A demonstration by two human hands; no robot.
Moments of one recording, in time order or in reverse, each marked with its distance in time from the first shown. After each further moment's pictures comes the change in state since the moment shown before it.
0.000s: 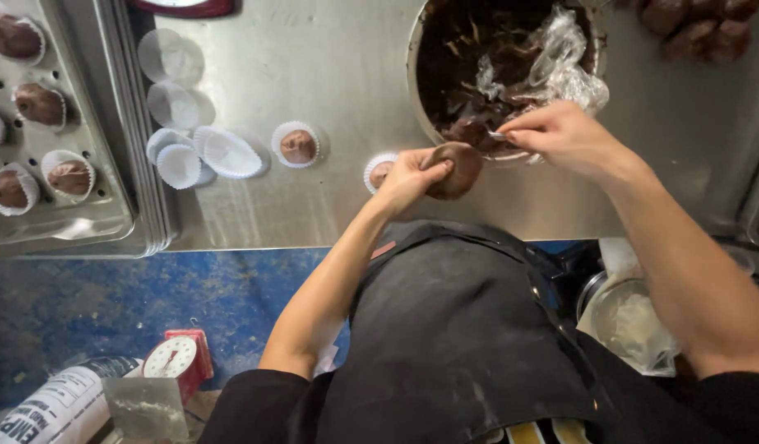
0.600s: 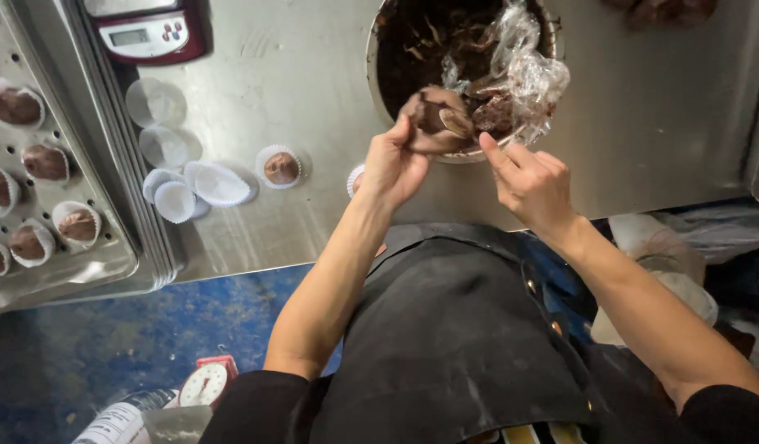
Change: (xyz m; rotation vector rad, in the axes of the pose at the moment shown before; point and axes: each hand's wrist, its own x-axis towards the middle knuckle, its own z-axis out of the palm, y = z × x) left_hand 0.031 0.055 0.027 -1.037 -0.040 -0.135; right_hand -0.069 0.012 0.074 -0.621 0.778 -0.512
